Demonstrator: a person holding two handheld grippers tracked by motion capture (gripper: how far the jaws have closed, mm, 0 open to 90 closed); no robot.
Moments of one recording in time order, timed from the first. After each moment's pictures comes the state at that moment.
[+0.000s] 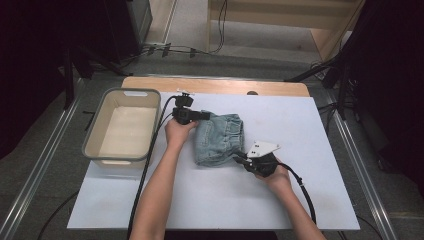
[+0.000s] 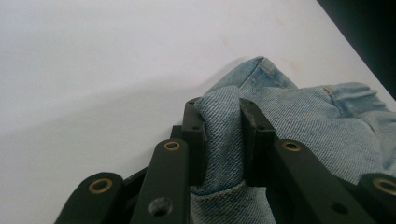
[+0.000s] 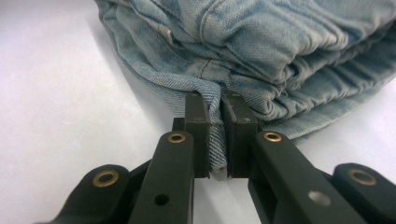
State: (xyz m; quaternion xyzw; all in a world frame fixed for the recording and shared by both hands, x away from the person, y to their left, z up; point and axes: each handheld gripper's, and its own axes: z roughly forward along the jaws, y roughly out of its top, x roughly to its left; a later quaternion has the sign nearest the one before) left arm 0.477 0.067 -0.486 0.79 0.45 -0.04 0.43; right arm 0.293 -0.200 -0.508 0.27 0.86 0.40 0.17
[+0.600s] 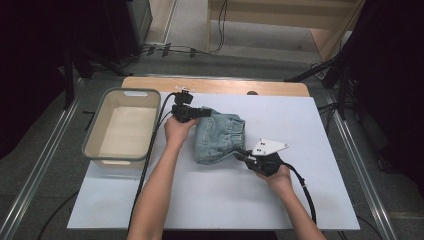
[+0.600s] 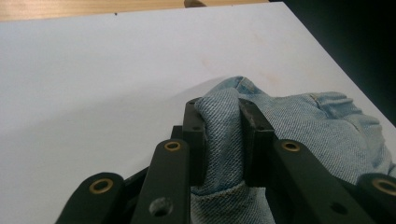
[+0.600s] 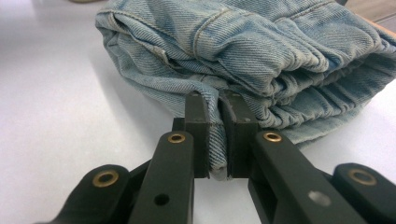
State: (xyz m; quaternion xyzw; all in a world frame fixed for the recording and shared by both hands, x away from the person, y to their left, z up) left arm 0.469 0.066 -0.466 0.78 0.43 -0.03 0.45; right arm 0.287 -0.205 -0.493 0.28 0.83 0.44 0.18
